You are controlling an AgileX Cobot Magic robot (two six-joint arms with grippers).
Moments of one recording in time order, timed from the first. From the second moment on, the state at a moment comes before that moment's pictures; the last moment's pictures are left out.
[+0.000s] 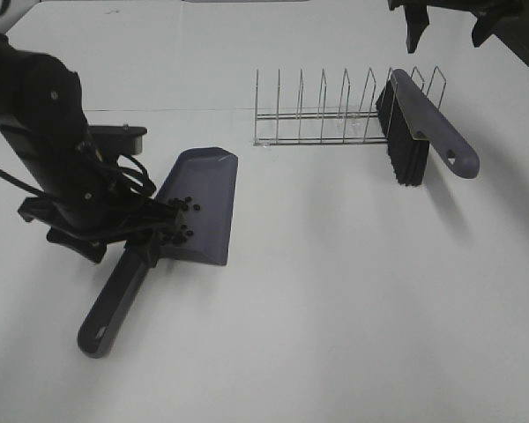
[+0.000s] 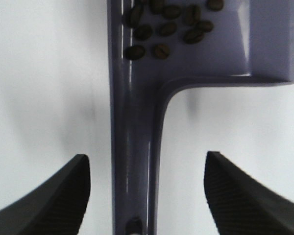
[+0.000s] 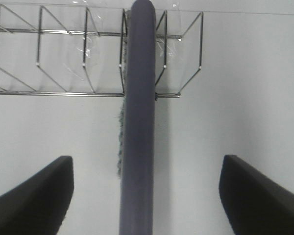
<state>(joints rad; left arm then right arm) -0.47 1.92 -1.12 -0.12 0.71 -0.23 0.14 2.22 -2.19 -0.20 1.22 0.17</state>
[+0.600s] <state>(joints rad) -0.47 1.40 -1.14 0.11 1.16 -0.32 0.14 1.60 -1.48 -0.10 1.22 0.09</state>
